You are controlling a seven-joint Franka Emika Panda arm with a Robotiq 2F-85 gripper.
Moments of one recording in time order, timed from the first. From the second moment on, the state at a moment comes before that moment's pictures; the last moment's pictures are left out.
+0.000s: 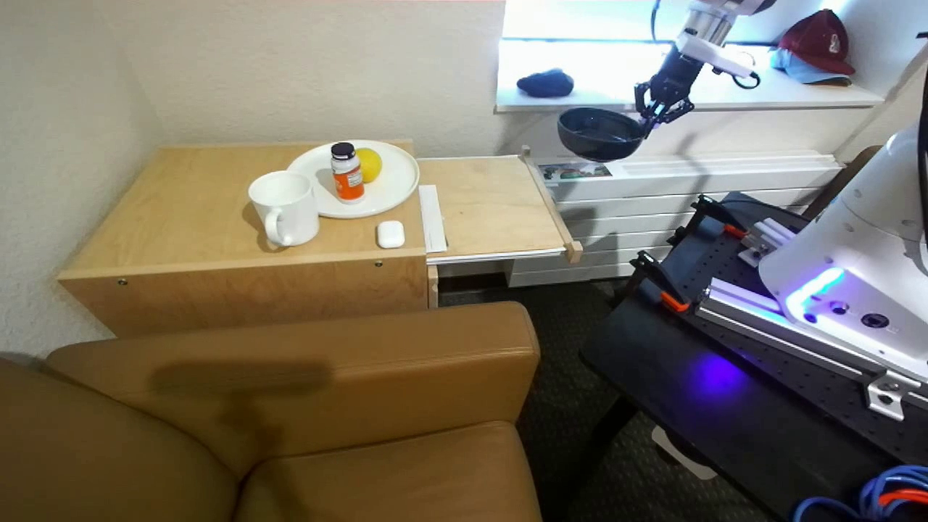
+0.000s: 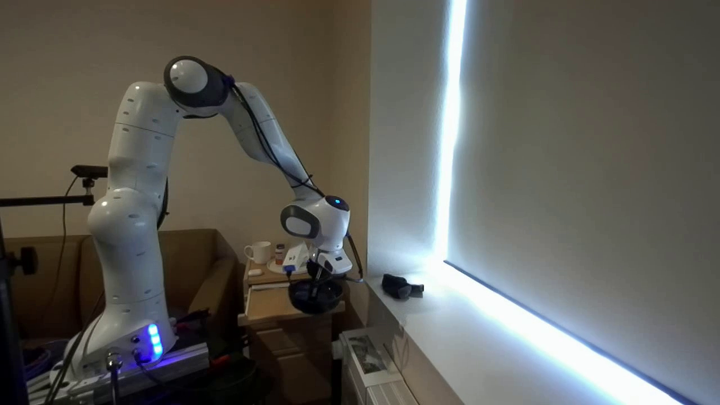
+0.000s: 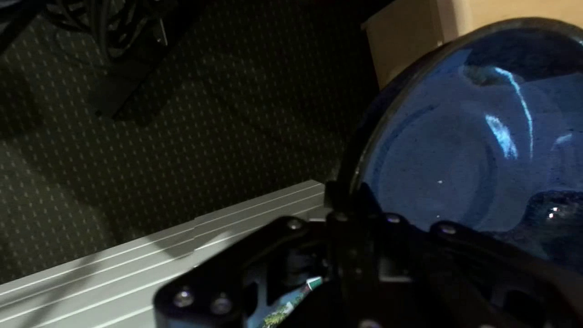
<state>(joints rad) -0.40 0.24 -0.17 -2.48 0.55 2.48 -0.18</state>
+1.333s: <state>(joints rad) -0.54 0.42 -0.28 -2.13 0.78 2.58 0.04</state>
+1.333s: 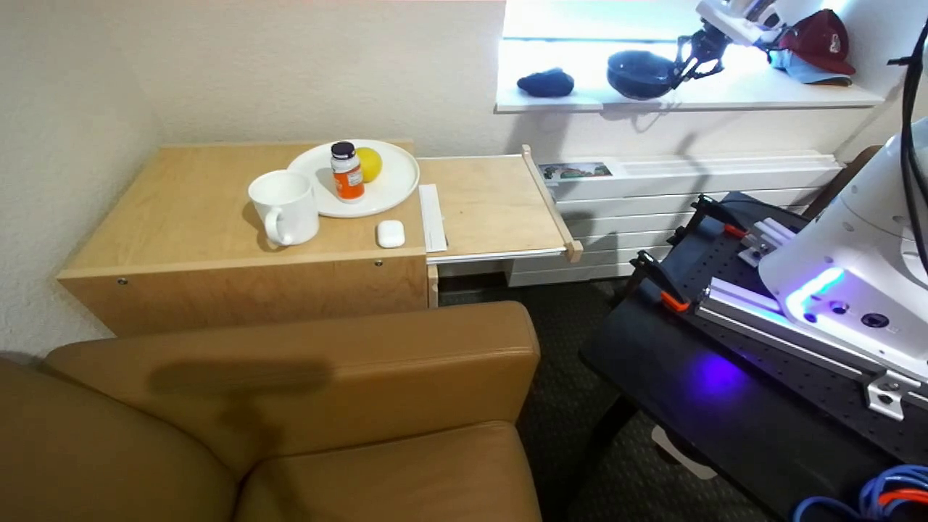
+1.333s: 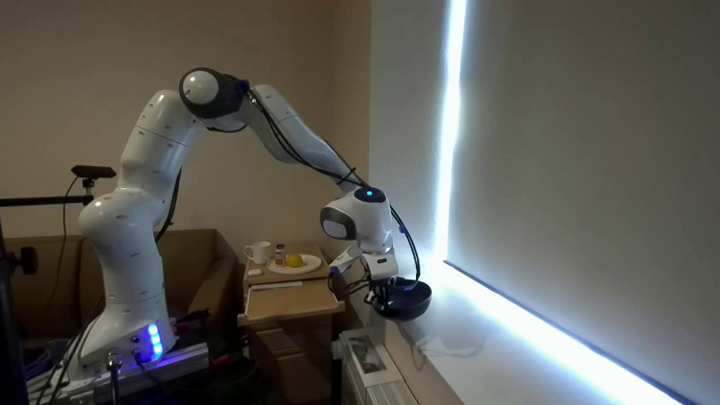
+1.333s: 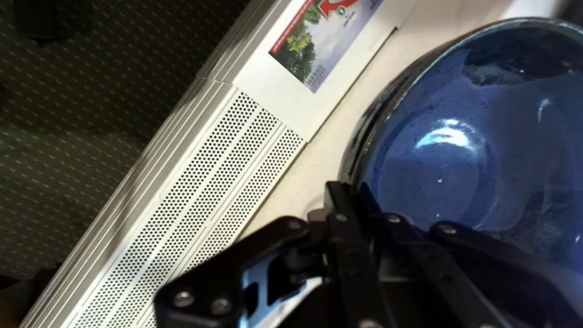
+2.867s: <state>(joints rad) -0.42 0.59 -0.34 -1.86 0.51 2.40 0.51</state>
